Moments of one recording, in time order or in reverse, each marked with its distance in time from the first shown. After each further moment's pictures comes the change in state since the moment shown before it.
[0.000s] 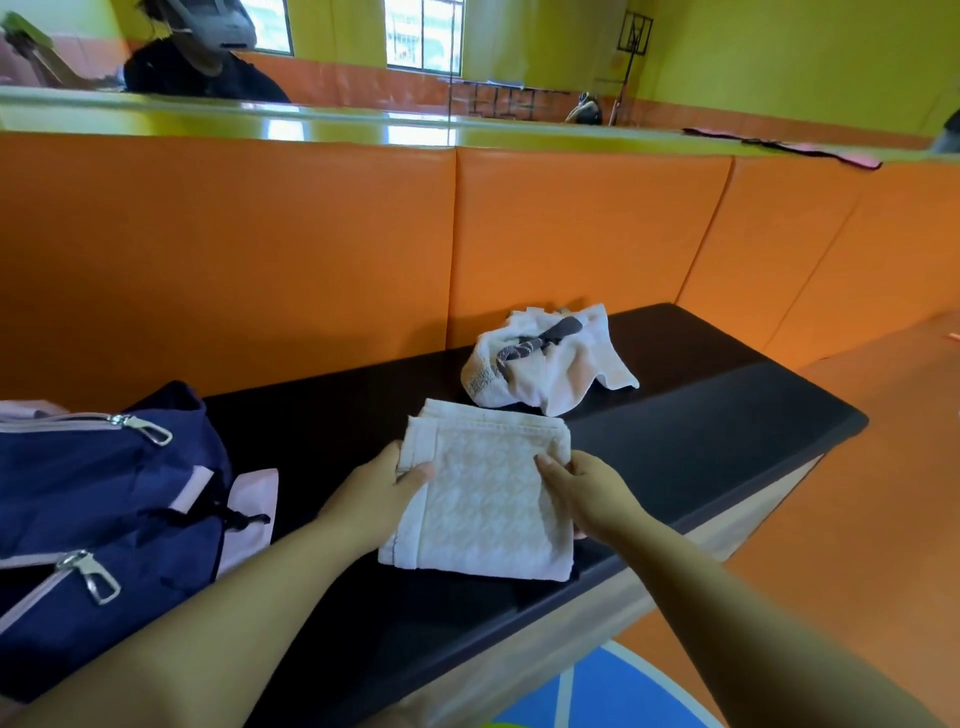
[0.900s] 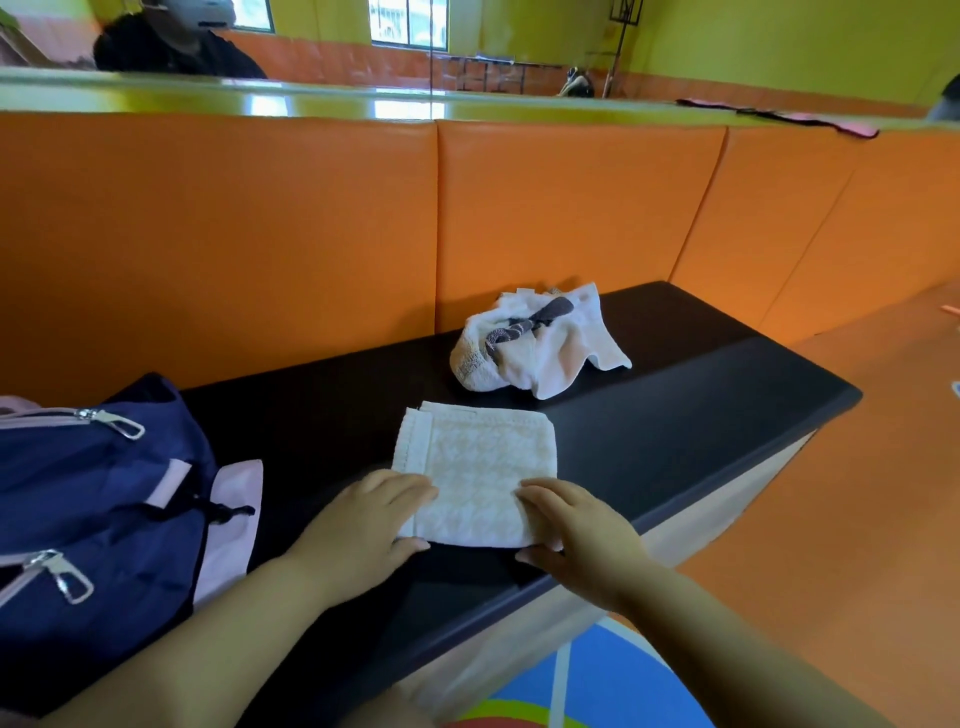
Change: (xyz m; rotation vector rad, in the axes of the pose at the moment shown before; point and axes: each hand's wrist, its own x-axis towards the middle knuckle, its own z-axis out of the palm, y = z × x) left_hand -0.020 -0.032 0.012 0.622 -0.034 0.565; right_hand -0.034 0.041 0.013 -0.617 -0.061 -0.481
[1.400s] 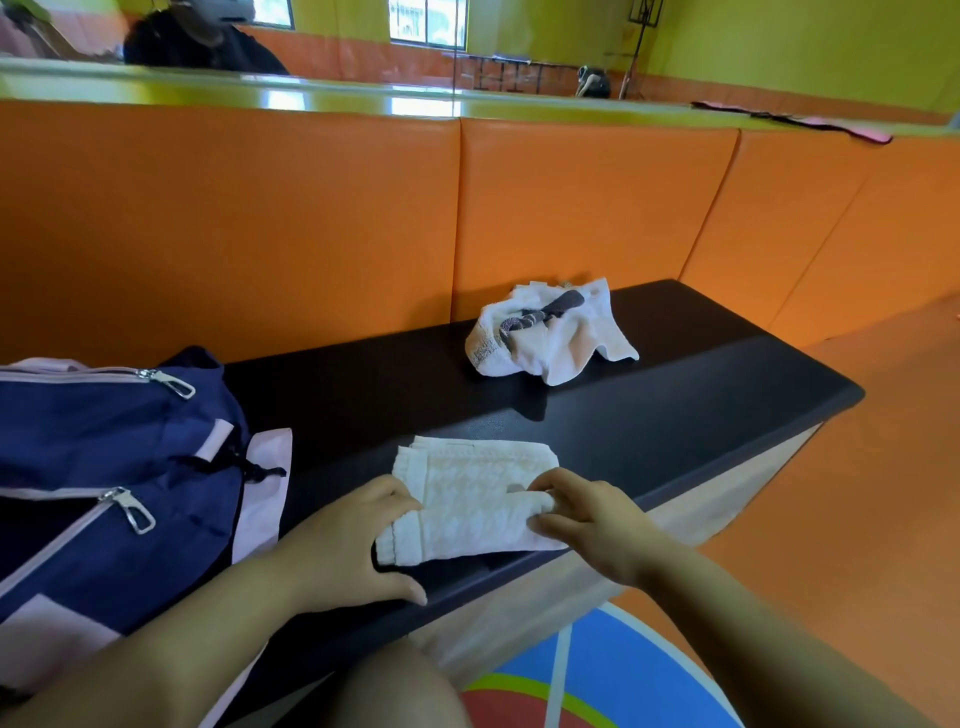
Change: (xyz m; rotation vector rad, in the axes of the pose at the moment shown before) left_hand -0.051 0.014 -0.027 -0.195 -0.116 -0.069; right_hand -0.019 -0.018 -0.013 0.326 -0.083 0.097
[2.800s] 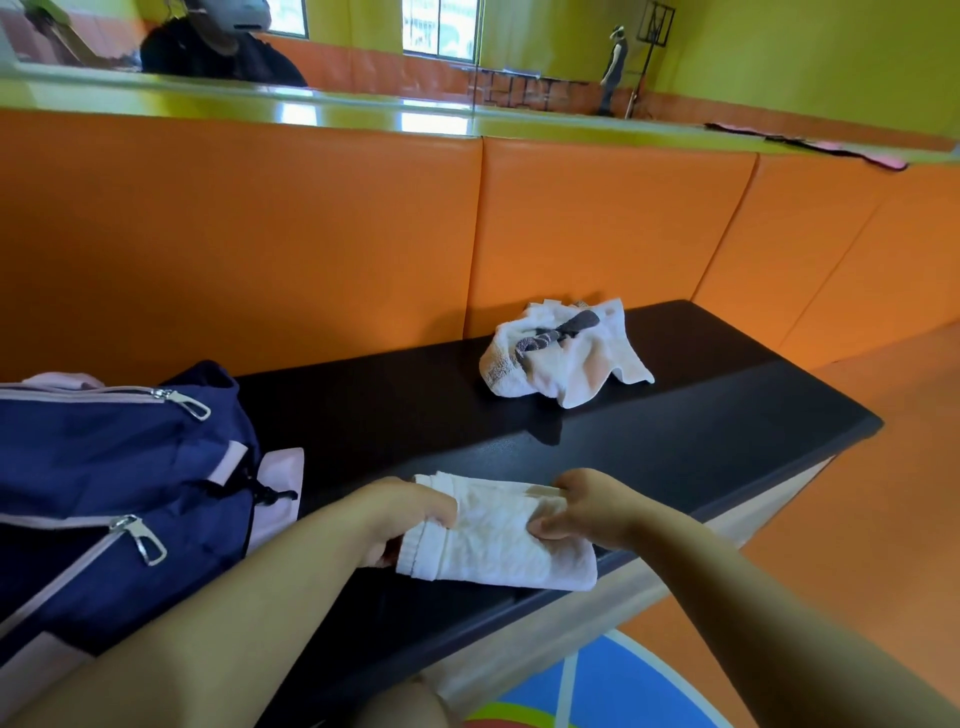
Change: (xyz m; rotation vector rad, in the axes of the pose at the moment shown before) left_hand 0.059 0.023 -0.021 -0.872 -0.112 -0.866; right_hand 0.051 -0.021 -0.023 -0.012 -0.173 0.317
